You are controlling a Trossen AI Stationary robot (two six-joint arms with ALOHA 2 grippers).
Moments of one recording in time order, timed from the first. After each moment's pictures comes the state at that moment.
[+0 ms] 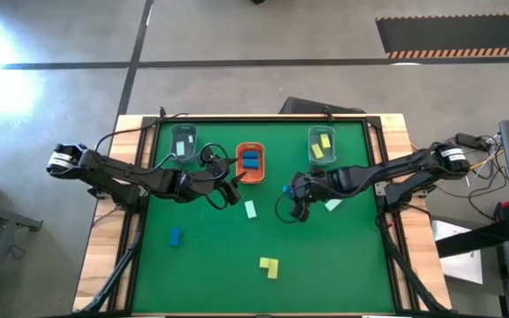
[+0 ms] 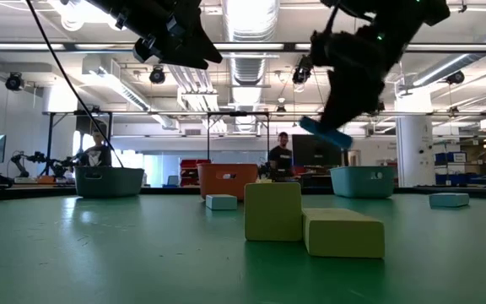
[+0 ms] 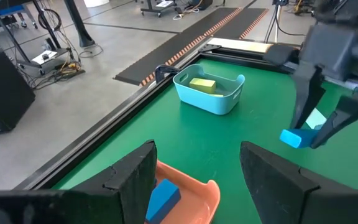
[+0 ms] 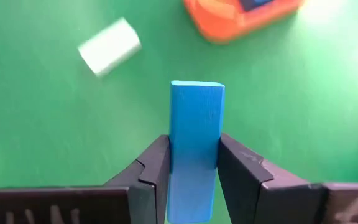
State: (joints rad) left arm -0.15 1.29 0.86 0.03 -0.74 -0.20; right arm 0.08 1.45 0.91 -0.43 0.22 0.44
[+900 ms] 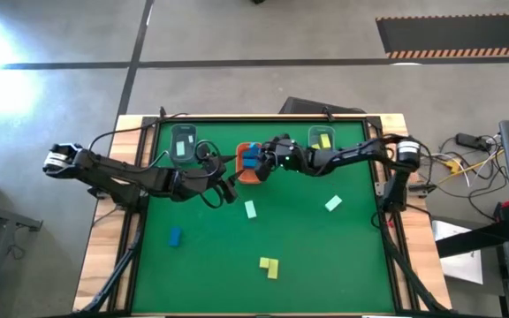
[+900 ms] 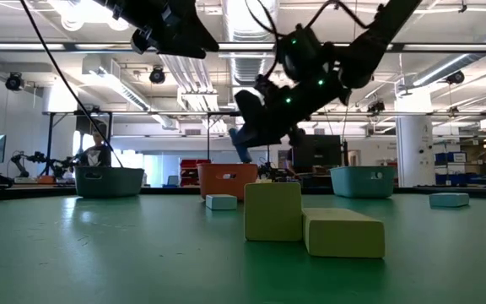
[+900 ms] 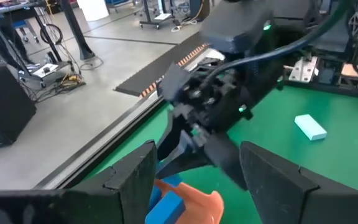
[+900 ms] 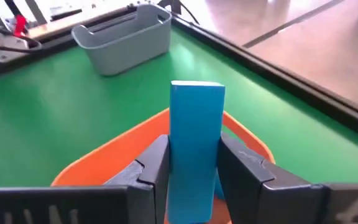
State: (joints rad) left arm -0.15 1.24 0.85 0.04 -0.74 -0.15; right arm -0.24 1.85 0.97 0.45 0.23 0.23
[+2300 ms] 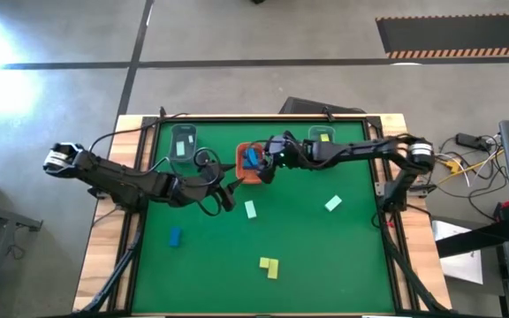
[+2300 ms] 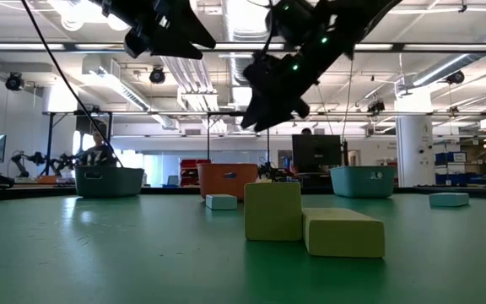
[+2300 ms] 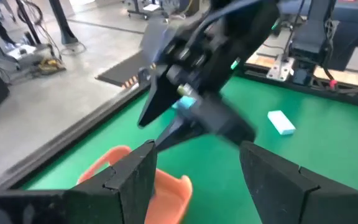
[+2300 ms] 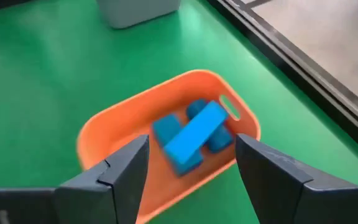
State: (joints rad) left arm -0.21 1.24 0.84 0.01 -0.74 -0.29; right arm -0.20 1.73 1.15 -0.11 0.23 0.18
